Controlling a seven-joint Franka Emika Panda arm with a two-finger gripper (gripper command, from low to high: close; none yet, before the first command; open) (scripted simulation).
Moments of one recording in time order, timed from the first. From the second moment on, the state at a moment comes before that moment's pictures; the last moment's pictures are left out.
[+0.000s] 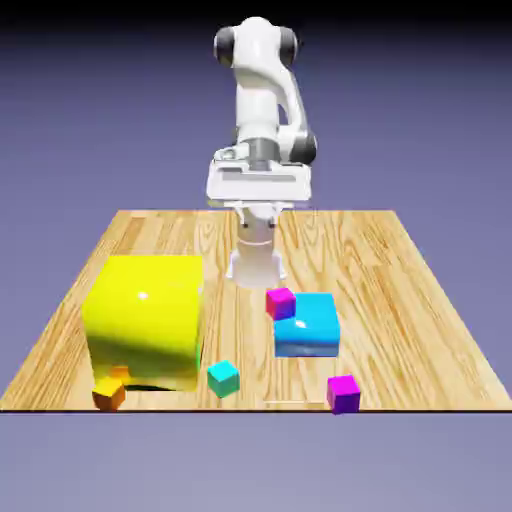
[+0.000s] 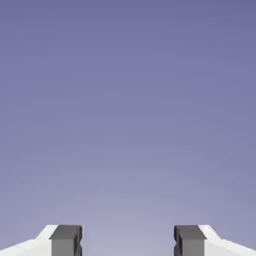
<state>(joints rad) -0.01 -0.54 0.02 -2.80 -0.05 3.02 0.73</state>
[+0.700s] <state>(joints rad) -0.37 -0.09 0.38 -2.66 -0.97 2.68 0.46</state>
